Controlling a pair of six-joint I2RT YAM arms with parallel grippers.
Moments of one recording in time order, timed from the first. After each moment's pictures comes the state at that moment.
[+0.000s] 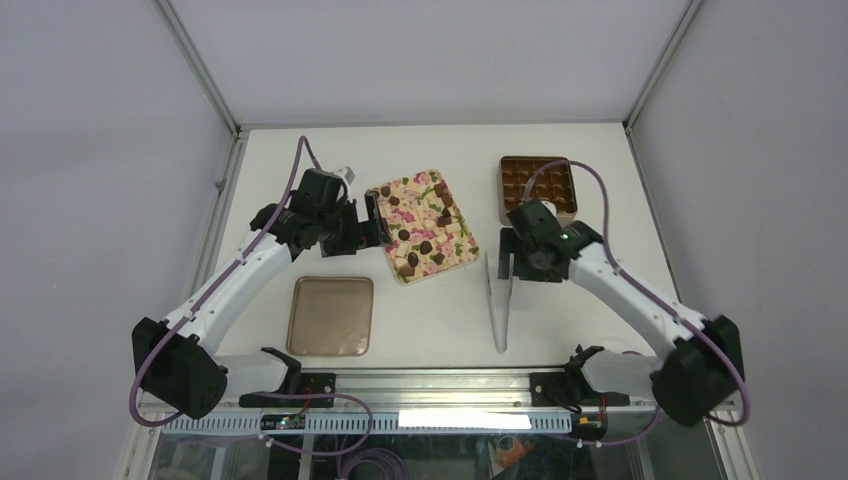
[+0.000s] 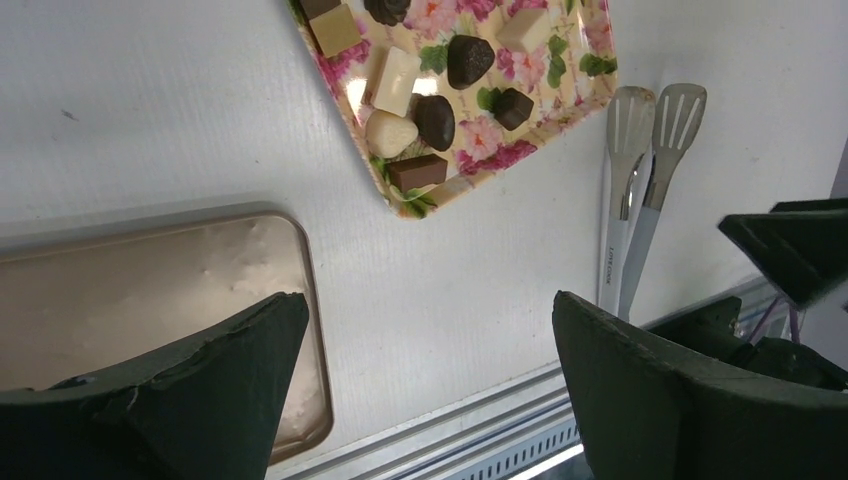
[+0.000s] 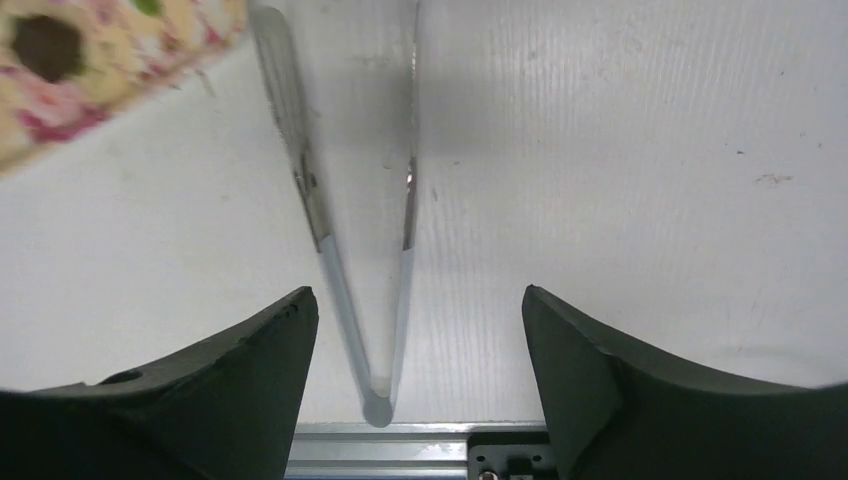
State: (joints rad) left arm -0.45 1.25 1.09 -0.74 0.11 -0.59; right arm 0.58 1.30 0.96 -0.94 0.22 0.55
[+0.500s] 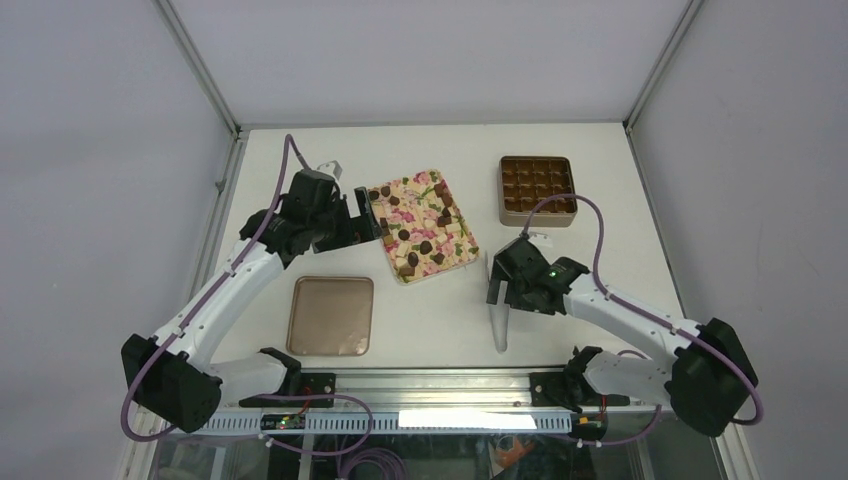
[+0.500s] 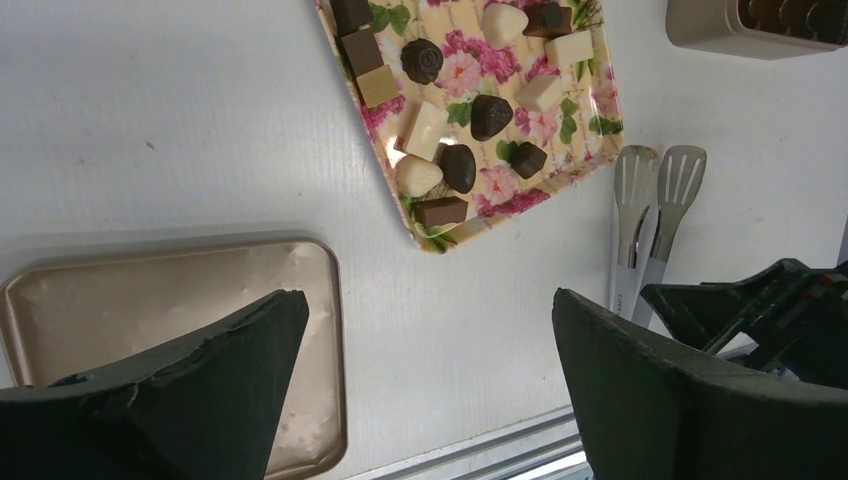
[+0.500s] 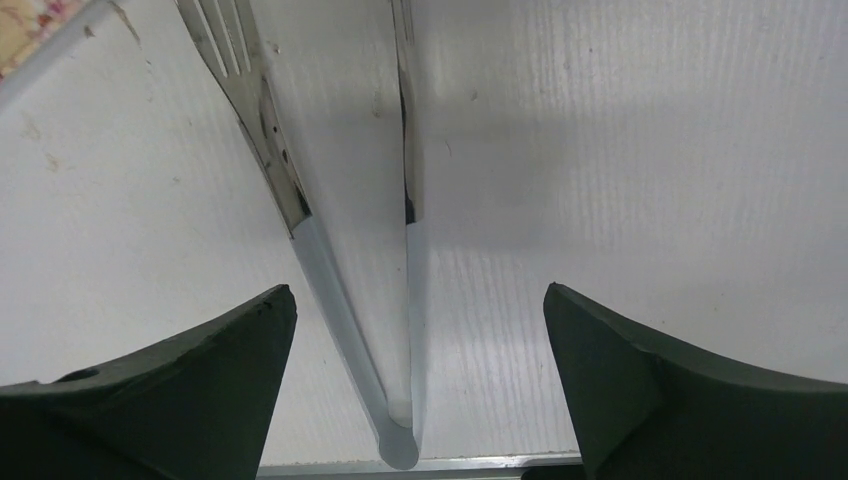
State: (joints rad) left arm -0.45 1.18 1.09 -0.72 -0.02 -0.60; right arm 0.73 1.09 0.67 -0.76 0.30 0.82
